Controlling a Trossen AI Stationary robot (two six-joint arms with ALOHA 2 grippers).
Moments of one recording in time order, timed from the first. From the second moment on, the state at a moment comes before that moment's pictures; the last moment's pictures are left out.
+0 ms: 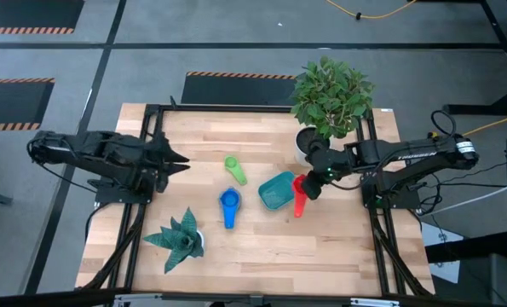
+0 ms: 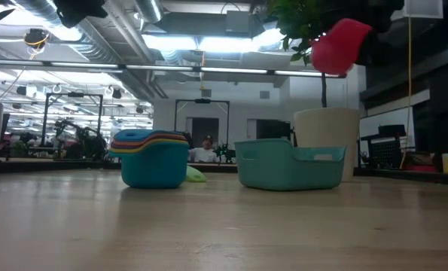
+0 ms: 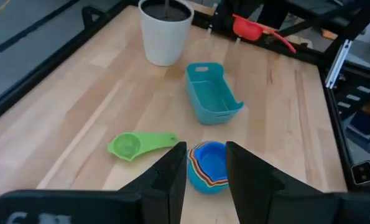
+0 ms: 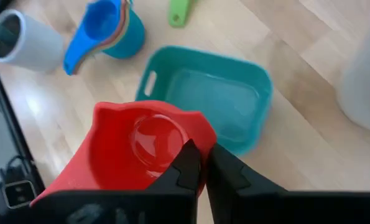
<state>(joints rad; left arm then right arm) -0.17 0.63 0.89 -0.76 -0.28 -0.41 0.08 1.20 1.02 -0.79 0.06 0.81</state>
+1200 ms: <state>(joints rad) -0.17 0.56 0.89 -0.78 -0.33 -0.41 0.08 1.56 1.36 -0.40 0.02 0.47</state>
